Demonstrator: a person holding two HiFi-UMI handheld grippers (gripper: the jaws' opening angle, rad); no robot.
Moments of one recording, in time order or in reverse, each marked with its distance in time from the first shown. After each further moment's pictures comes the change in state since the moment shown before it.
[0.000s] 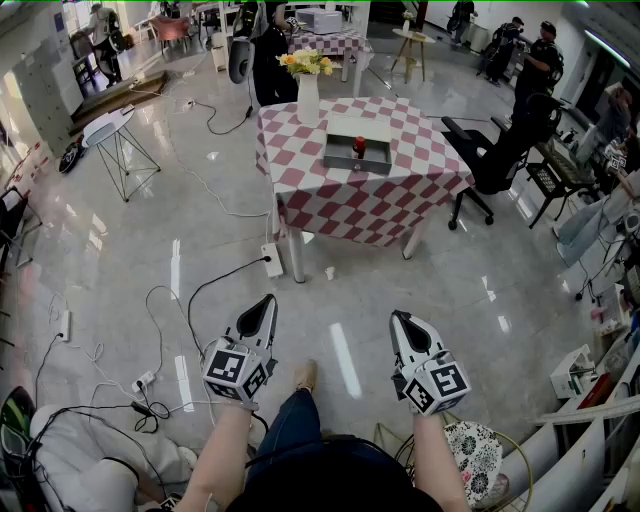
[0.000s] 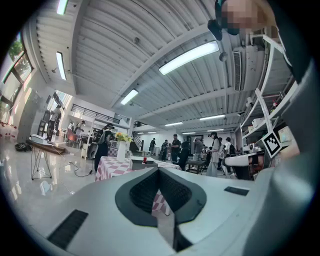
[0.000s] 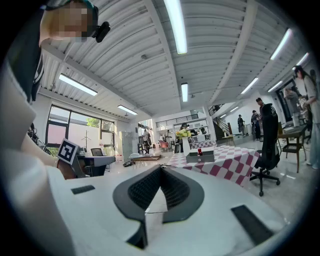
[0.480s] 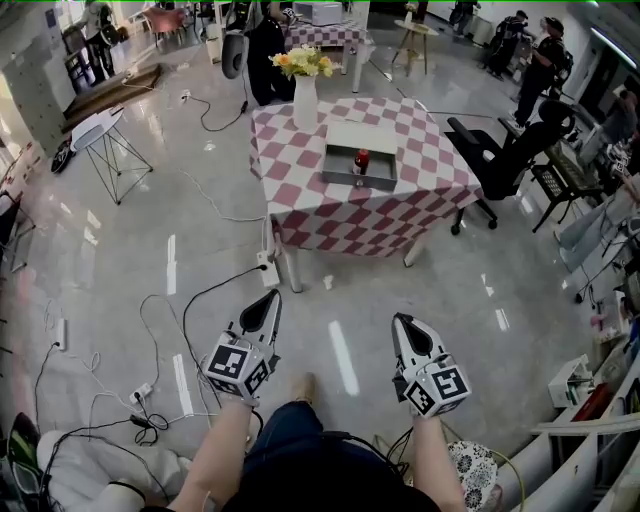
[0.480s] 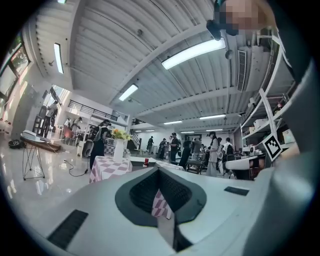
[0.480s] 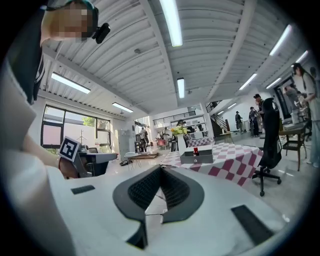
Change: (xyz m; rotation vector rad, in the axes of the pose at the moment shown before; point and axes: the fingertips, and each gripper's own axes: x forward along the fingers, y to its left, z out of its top) left arm 0.119 0.057 0.011 -0.008 0.011 -0.034; right arm 0.102 -0.067 0.010 0.022 0.026 -0.017
